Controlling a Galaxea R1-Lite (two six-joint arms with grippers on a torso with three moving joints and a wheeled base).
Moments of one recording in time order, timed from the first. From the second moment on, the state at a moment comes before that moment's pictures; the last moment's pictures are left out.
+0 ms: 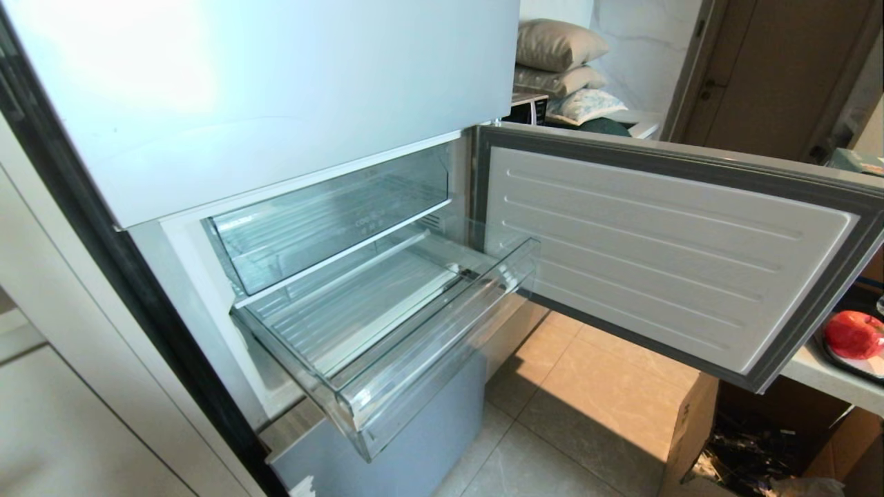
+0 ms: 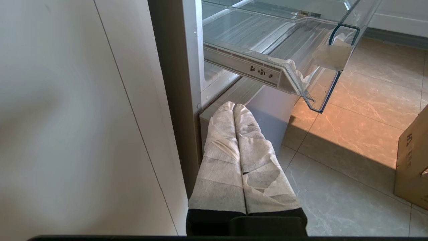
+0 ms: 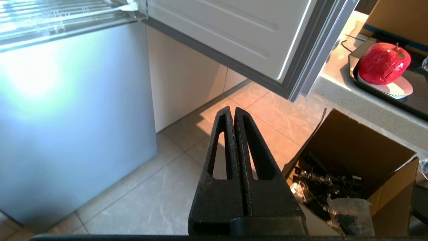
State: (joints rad) left arm 0.00 0.00 0.00 0.00 0.00 0.00; right arm -0.01 0.01 0.00 0.00 0.04 -0.11
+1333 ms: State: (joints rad) left arm 0.00 0.00 0.00 0.00 0.00 0.00; right arm 0.00 0.00 0.00 0.00 0.00 0.00
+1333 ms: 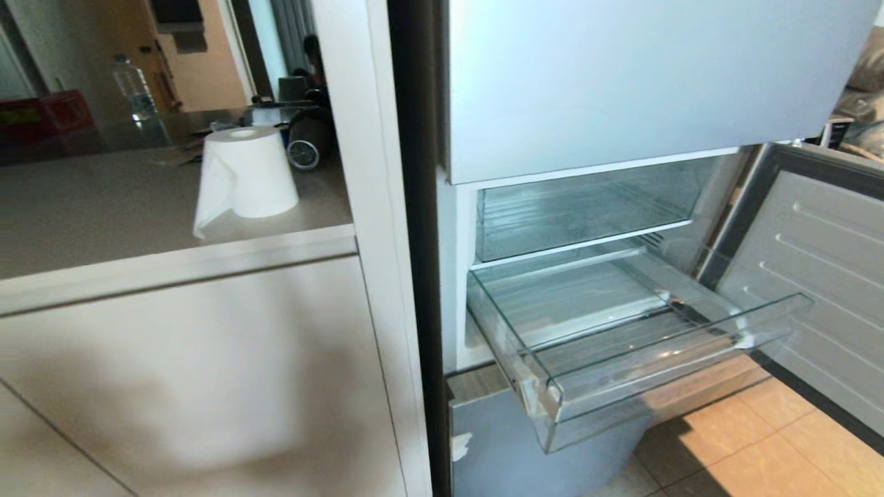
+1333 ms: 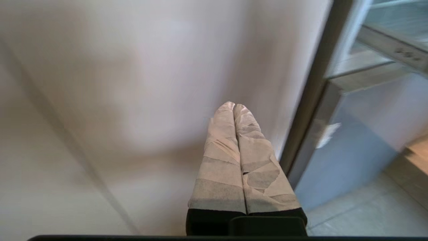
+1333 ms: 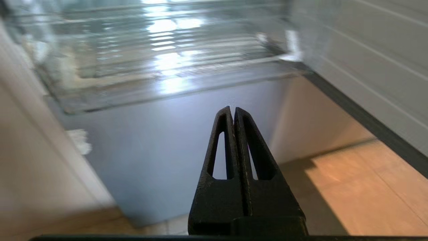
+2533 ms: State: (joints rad) left arm 0.00 0.00 0.00 0.00 0.00 0.00; right arm 0.09 1.00 -0.11 -0.27 0.06 -0.02
